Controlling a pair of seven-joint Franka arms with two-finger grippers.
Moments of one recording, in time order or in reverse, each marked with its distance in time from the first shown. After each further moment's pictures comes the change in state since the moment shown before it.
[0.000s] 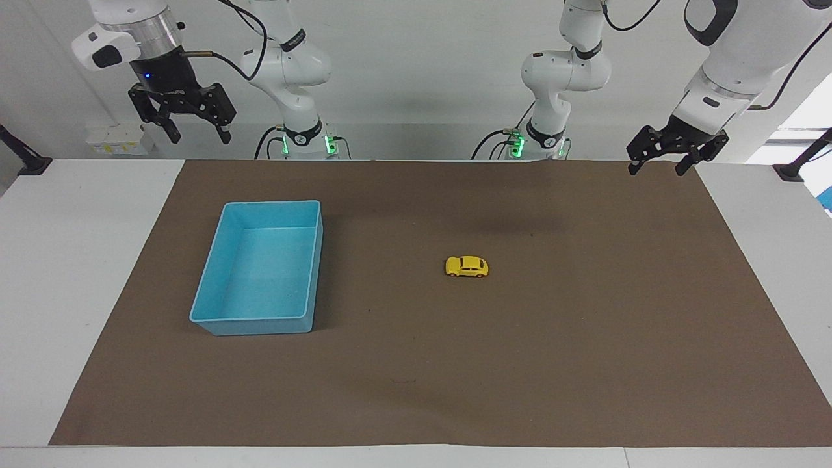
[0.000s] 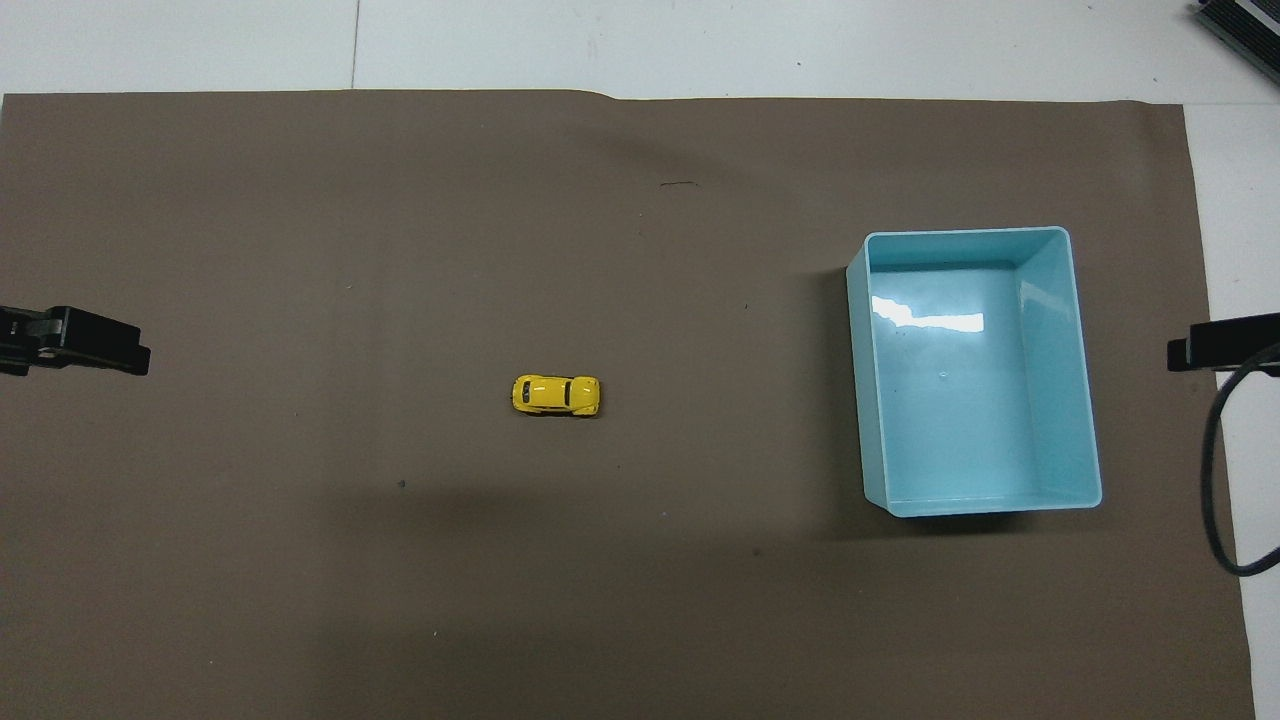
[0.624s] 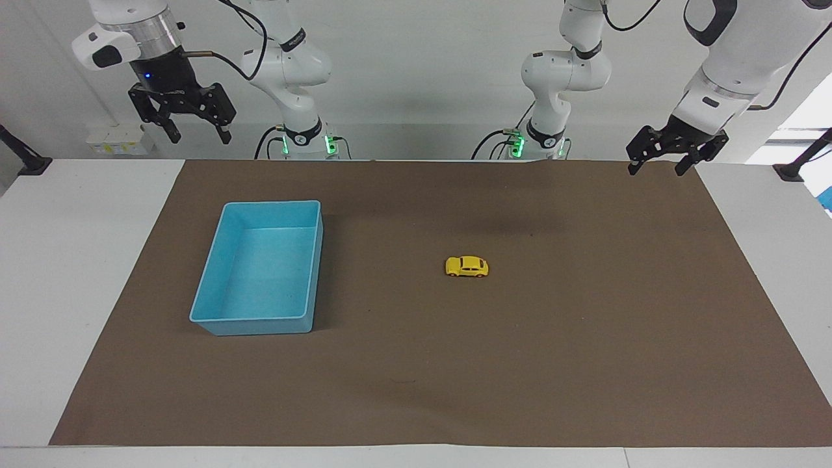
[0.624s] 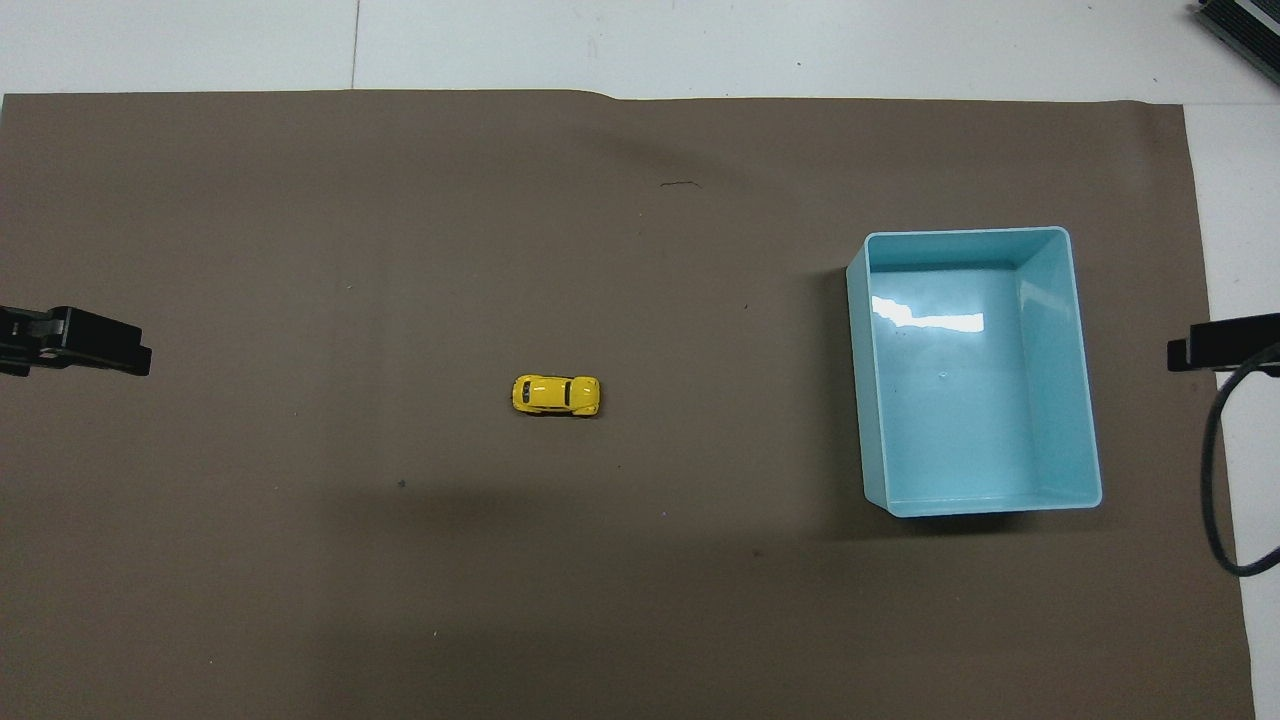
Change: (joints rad) left arm 0.000 0.000 0.000 0.000 0.000 0.000 0.000; right arm 0.000 0.000 0.000 0.000 0.000 0.000 0.000
